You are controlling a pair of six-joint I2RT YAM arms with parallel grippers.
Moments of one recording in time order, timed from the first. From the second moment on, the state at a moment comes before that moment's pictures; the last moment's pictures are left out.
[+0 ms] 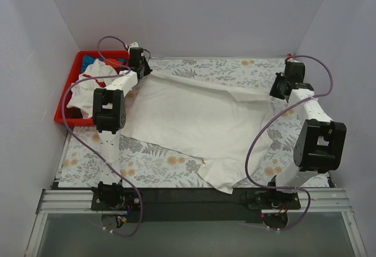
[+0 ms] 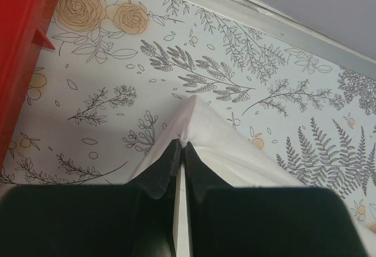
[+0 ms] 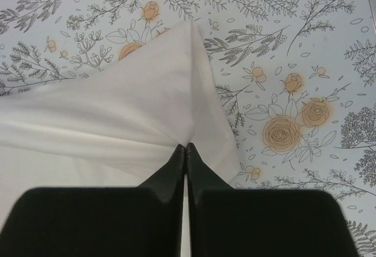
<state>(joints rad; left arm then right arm) -0.13 2.35 1.90 -0.13 -0.13 -0.45 -0.08 1.62 1.21 -0.36 0.01 0.22</state>
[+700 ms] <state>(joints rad) -0.12 2.32 1.79 -0.17 -0.14 -0.46 -0.10 1.55 1.02 -0.47 -0.06 0.32</state>
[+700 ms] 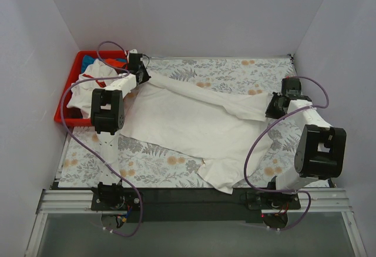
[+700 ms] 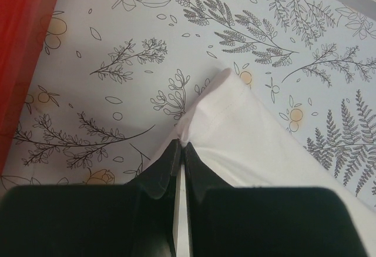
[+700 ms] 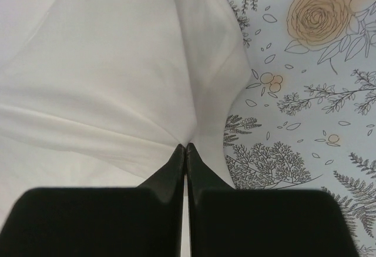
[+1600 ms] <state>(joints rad) -0.12 2.24 1.77 -0.24 -0.16 -0.50 -0.13 1.50 1.05 -0.54 -0.08 0.36</state>
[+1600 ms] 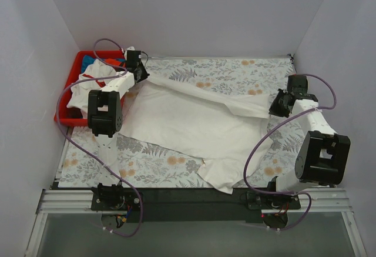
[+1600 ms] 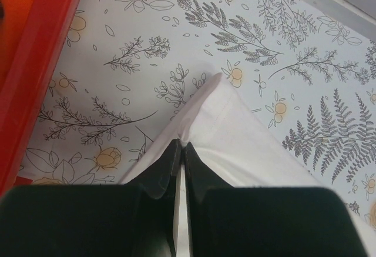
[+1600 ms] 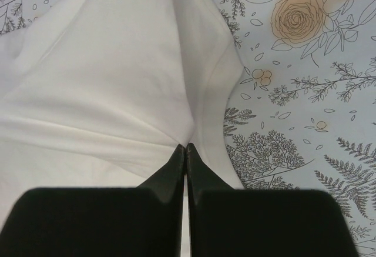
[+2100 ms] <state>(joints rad) -0.12 2.24 1.67 -0.26 -0.20 -0.51 -0.13 1.54 0.97 -0.56 -0.11 0.36</state>
